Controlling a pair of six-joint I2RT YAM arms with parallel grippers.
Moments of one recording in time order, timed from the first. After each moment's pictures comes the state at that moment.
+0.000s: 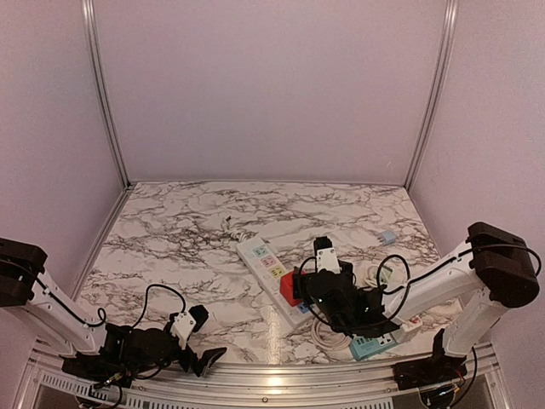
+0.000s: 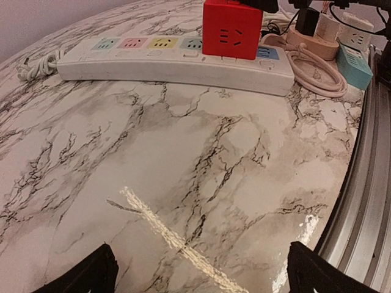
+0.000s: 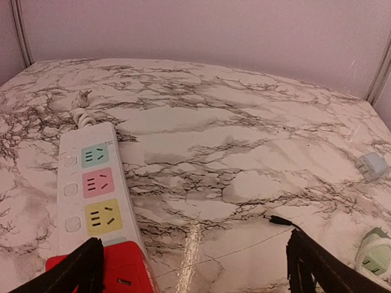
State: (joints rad) left arm -1.51 1.42 0.10 0.75 -0.55 -0.36; right arm 1.20 1.59 0.57 0.46 0.95 0.43
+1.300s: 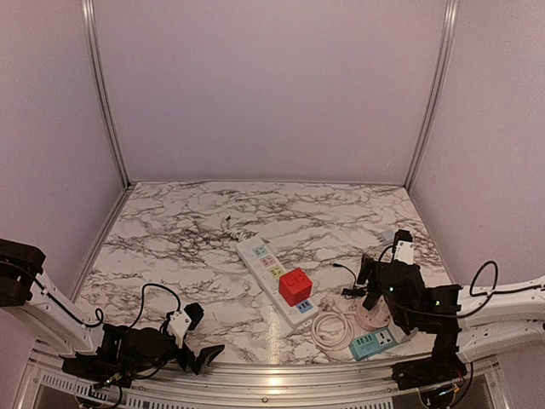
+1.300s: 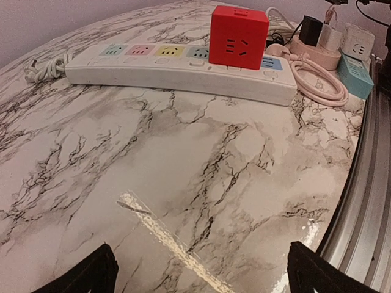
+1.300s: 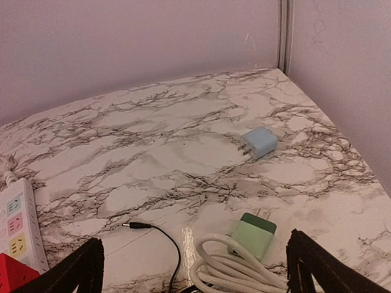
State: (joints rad) left arm -1.51 1.40 0.07 0.79 -0.58 -0.36; right arm 1.02 0.93 0.31 0.08 1.02 0.64
